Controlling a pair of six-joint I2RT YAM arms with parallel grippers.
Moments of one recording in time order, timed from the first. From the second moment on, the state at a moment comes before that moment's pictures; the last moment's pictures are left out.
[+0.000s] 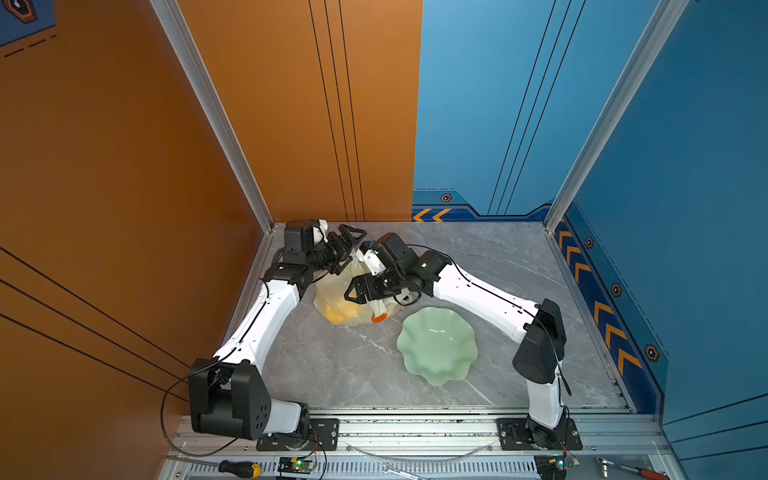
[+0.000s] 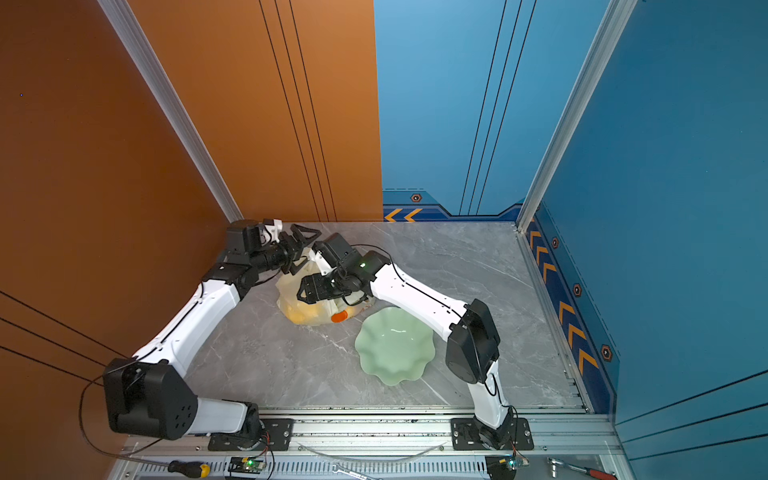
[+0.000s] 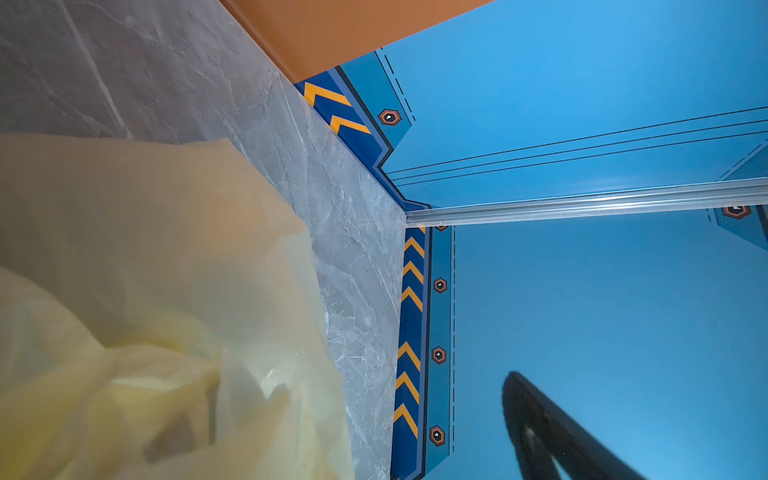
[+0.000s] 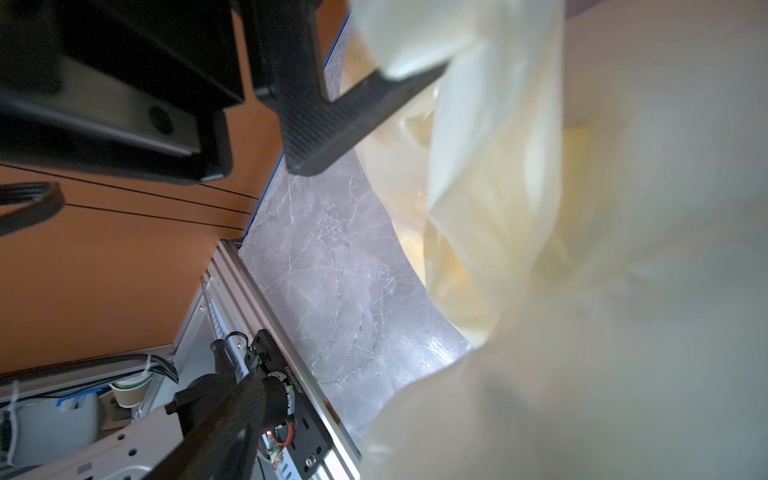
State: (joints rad) left arm -0.10 1.37 1.18 -0.25 0.58 -1.05; right arm 0.90 1.96 1.90 -0.73 -0.31 0.53
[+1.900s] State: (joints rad) left arm 0.02 0.89 1.37 -0.97 0.40 -0.80; right arm 0.75 1.37 1.61 -0.73 0.19 0.39
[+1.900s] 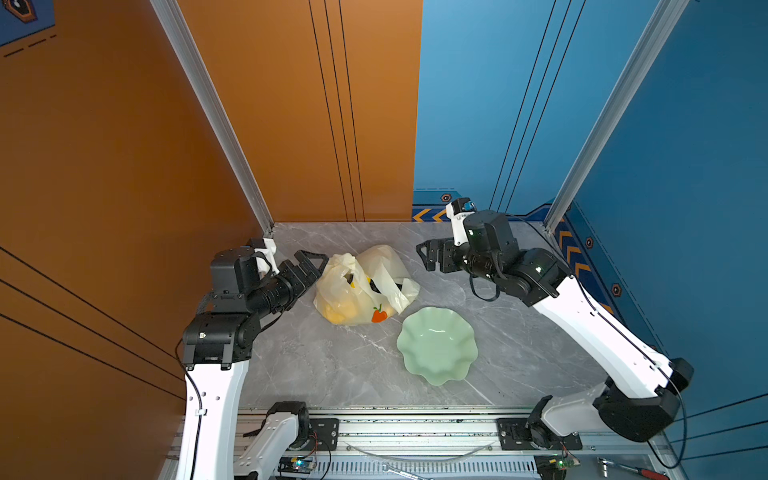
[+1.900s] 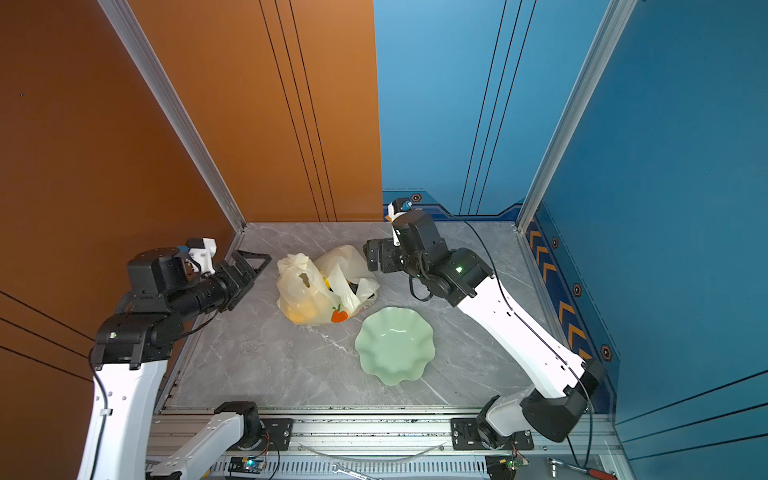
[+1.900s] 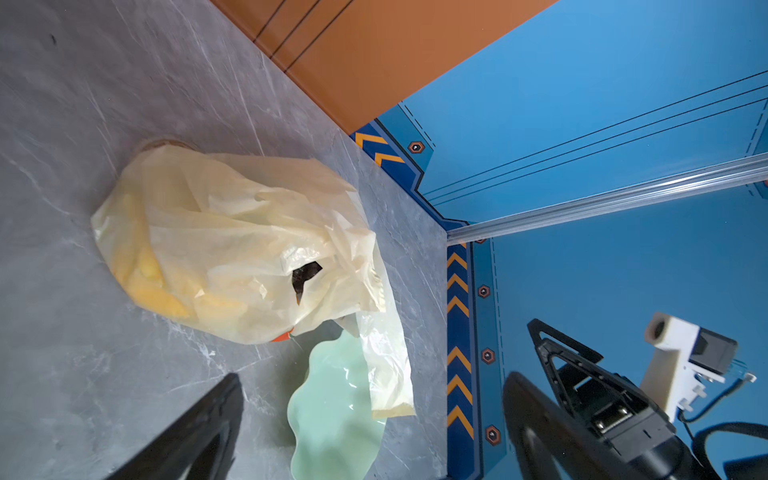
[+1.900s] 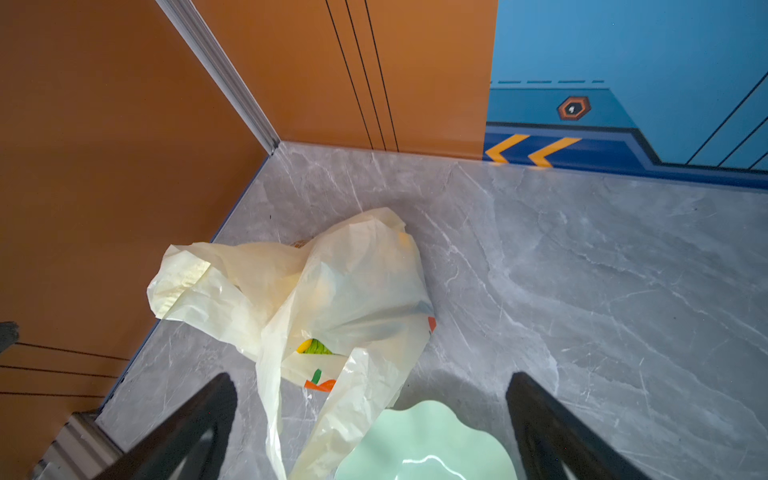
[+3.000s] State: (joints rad) left arm 0.02 0.37 0.71 -0.70 -0.23 -0.51; right arm 0.08 0.75 0.45 0.08 0.33 0.22
